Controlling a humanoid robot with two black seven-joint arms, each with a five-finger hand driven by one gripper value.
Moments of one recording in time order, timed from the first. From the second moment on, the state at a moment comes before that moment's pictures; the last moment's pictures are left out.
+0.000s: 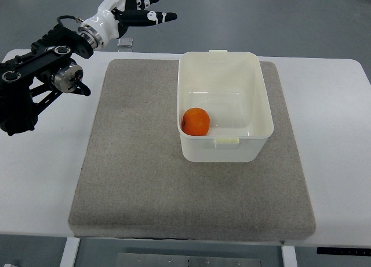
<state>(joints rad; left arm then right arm) -1.04 0.45 -0.47 -0.97 0.33 0.02 -0.28 0.03 0.00 -0.05 0.19 0.03 -0.29 0.18</state>
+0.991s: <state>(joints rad) -0.79 0.55 -0.77 -0.81 -0.19 -0.49 0.09 0.03 0.00 -0.05 0.19 0.03 -0.29 0.18</state>
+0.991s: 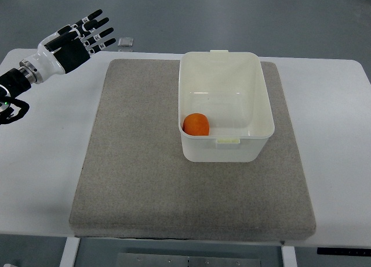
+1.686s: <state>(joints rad) -0.80 0.53 -0.77 -0.79 -0.19 -0.52 0.08 0.03 0.00 -0.05 0.19 0.03 -0.29 0.18</state>
